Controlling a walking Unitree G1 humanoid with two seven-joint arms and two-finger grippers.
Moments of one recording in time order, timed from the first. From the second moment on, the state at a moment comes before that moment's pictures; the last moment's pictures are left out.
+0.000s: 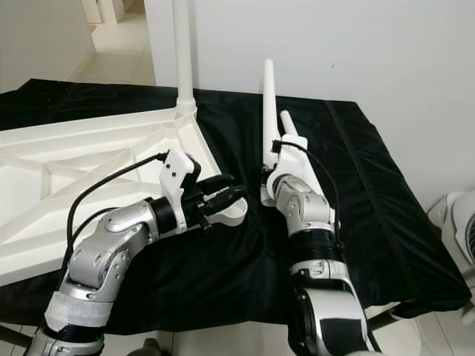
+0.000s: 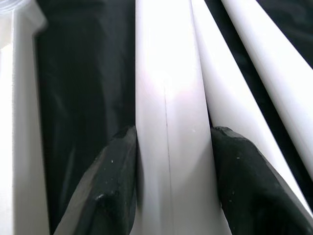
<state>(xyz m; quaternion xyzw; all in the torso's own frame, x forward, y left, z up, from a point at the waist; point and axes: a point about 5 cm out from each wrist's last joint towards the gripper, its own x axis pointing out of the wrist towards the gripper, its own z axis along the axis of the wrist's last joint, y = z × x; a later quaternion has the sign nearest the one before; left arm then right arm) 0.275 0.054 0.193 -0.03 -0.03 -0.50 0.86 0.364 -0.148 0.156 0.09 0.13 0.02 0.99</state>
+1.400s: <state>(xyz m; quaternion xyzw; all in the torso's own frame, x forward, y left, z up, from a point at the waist) 0.303 0.034 0.213 -0.12 0.05 -0.54 0.83 0.303 -0.145 0.197 0.09 -0.21 0.20 0.95</state>
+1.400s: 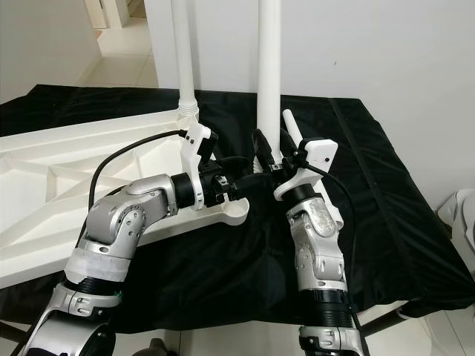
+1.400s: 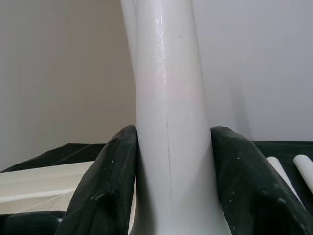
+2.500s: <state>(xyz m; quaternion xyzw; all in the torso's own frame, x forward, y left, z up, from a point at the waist) 0.320 0.071 0.251 -0.12 0.01 -0.51 0.85 0.295 -0.142 0.173 0.04 -0.18 0.24 0.95</state>
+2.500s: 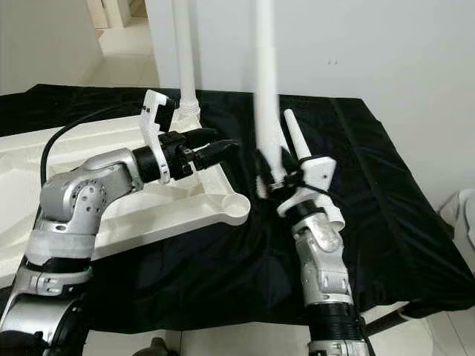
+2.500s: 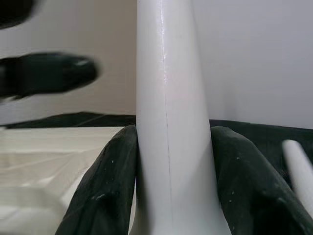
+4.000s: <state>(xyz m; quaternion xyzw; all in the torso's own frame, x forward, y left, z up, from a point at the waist) 0.364 0.046 0.283 -0.15 0.05 -0.46 0.87 0.272 -0.133 0.150 -0.02 -0.17 0.25 0.95</state>
